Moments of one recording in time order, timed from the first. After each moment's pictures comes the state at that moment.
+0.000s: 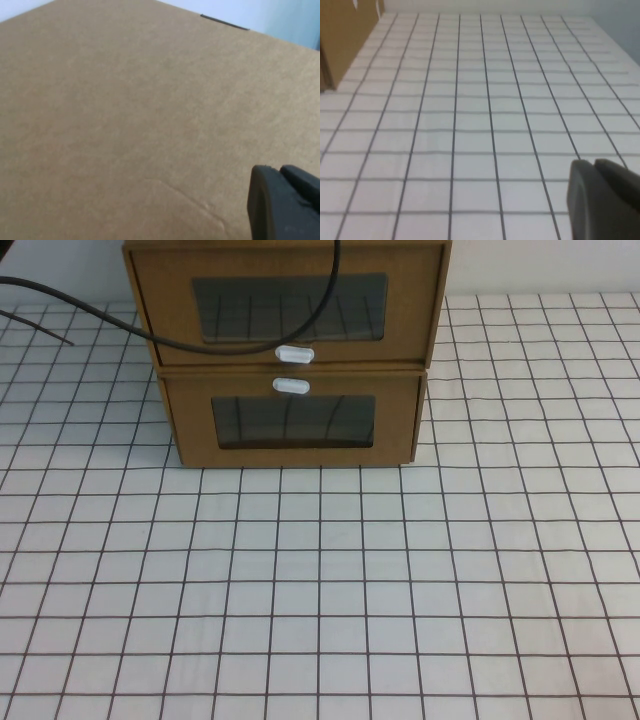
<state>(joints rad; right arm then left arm) 0.02 -0.01 0.02 -0.09 0.29 0.11 -0.24 2.02 -2.12 -0.82 0.80 0.99</state>
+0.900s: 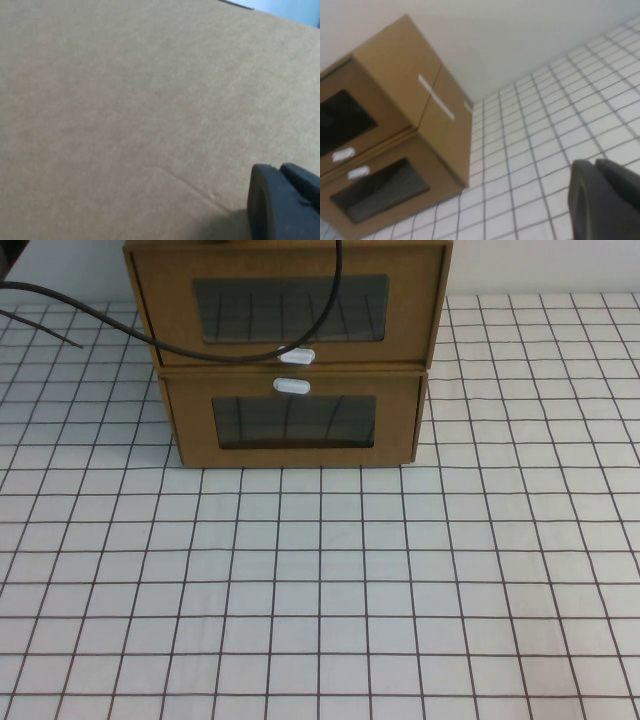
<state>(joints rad) 0.02 -0.01 -0.03 0.49 0.19 0.11 -0.24 2.05 -2.13 -0.80 0.82 0.99</state>
